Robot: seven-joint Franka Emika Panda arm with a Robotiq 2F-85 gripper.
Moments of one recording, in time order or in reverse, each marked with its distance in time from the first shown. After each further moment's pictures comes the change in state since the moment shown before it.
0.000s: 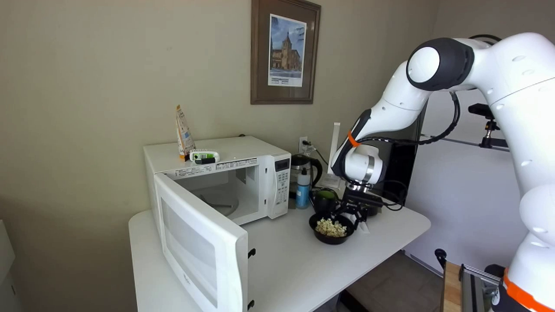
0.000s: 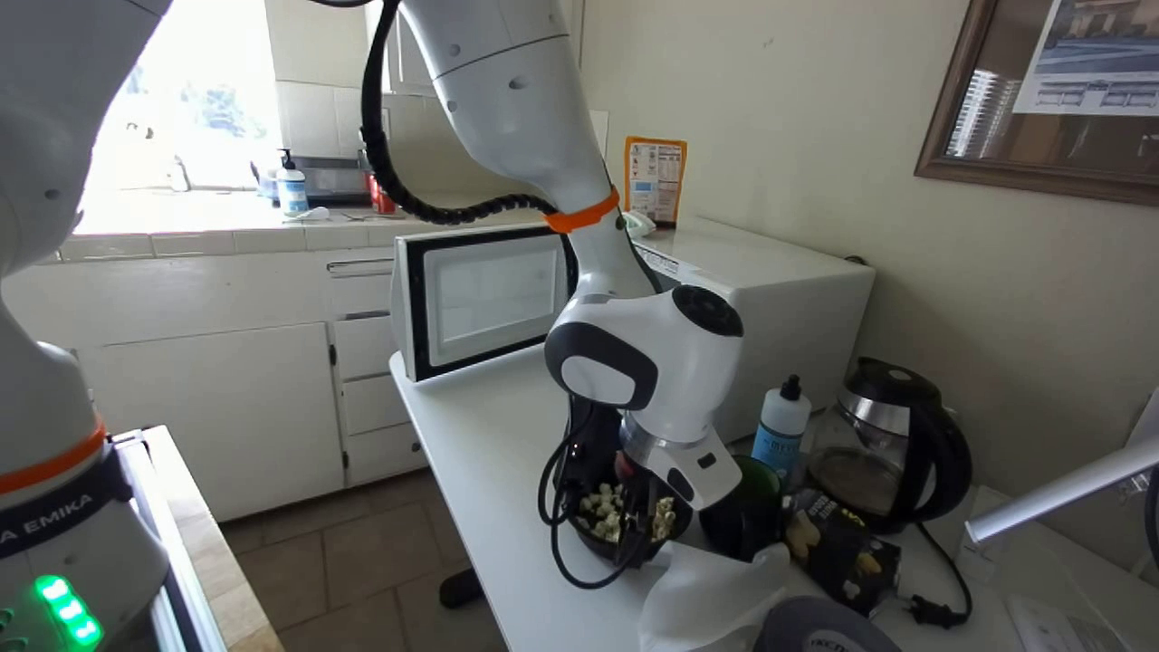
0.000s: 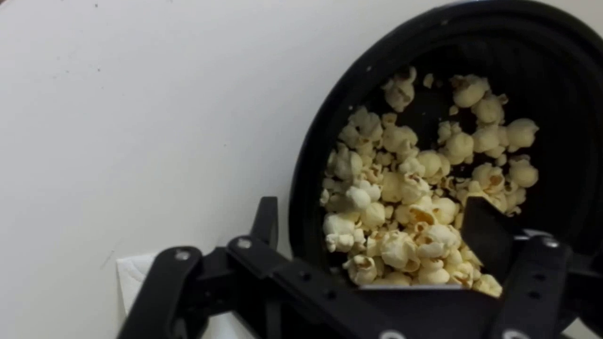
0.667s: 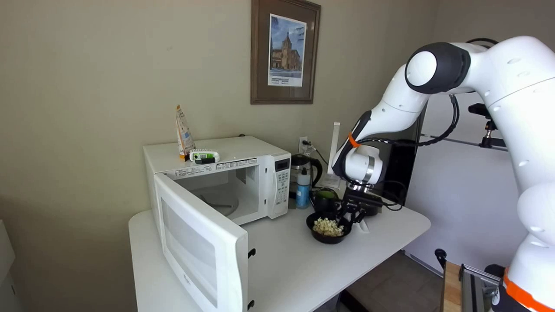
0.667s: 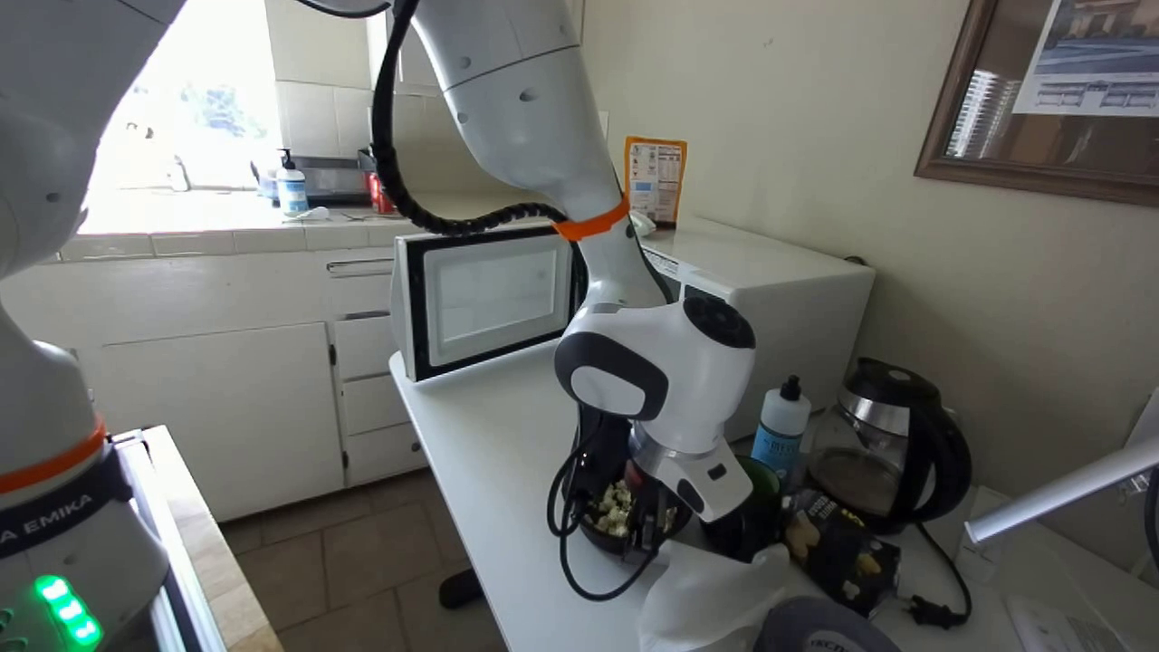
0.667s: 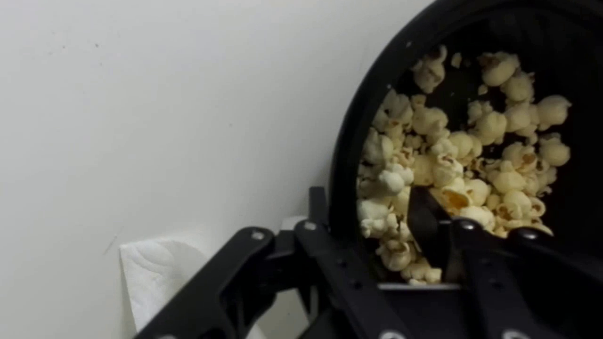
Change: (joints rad) arm -0.029 0.026 0.009 0.034 0.000 -0.004 -0.001
